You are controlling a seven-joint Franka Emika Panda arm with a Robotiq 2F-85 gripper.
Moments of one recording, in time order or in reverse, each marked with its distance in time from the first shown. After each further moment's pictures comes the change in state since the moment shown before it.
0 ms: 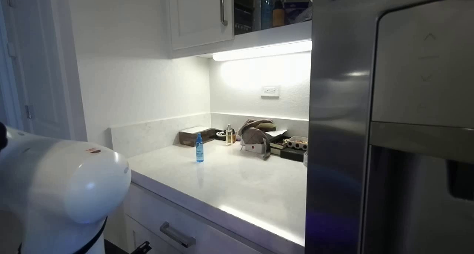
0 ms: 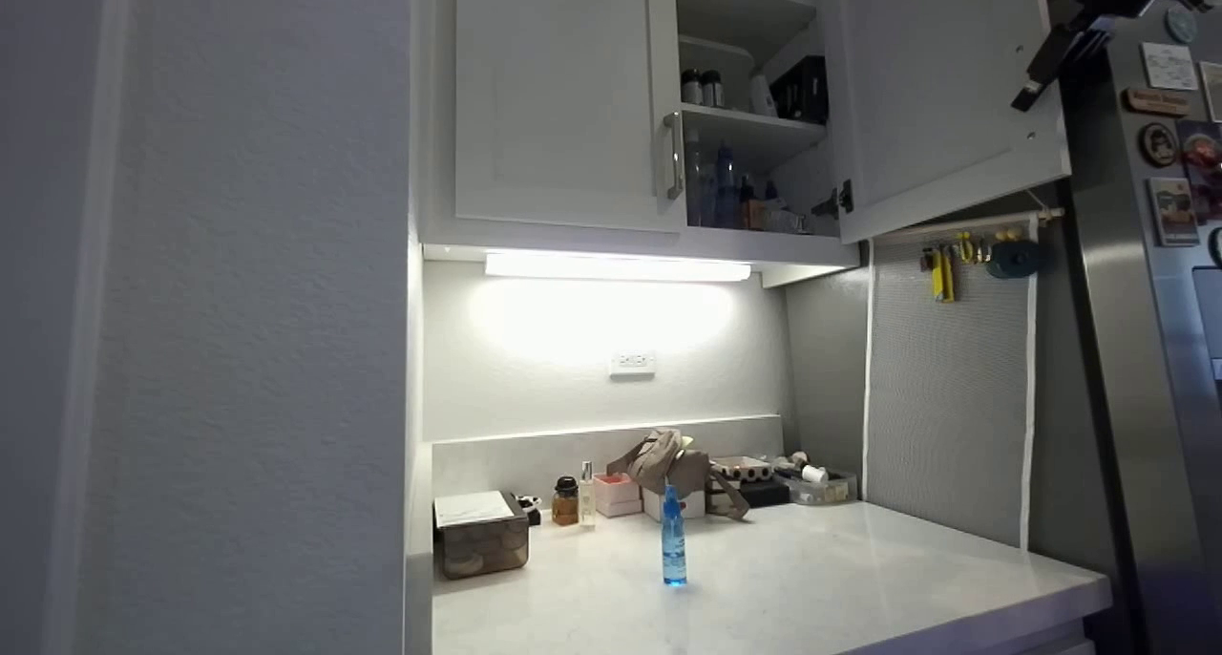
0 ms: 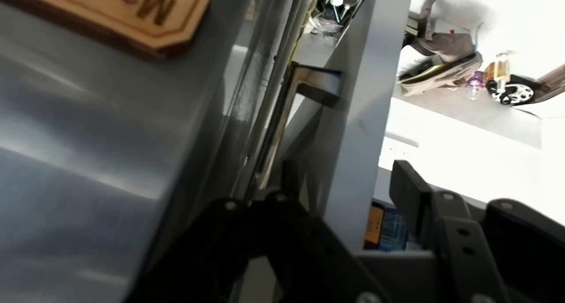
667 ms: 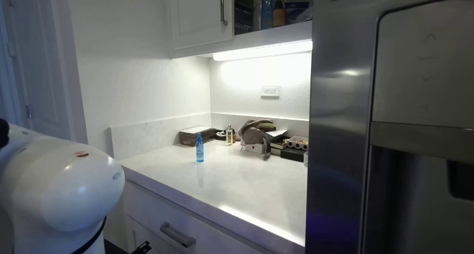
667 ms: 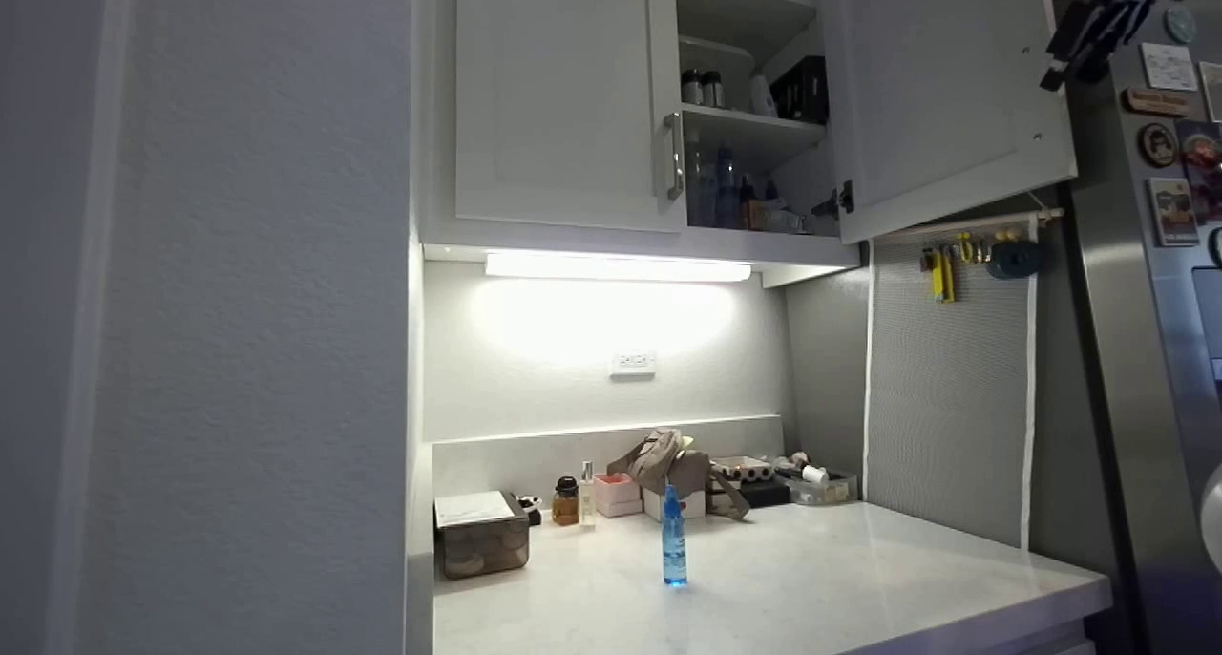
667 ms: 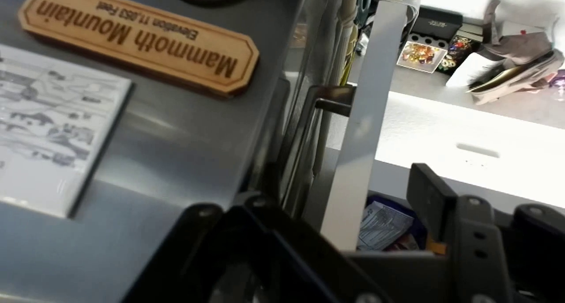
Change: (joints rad) arm -0.154 0.023 0.065 0.013 -0.069 -0.002 0.119
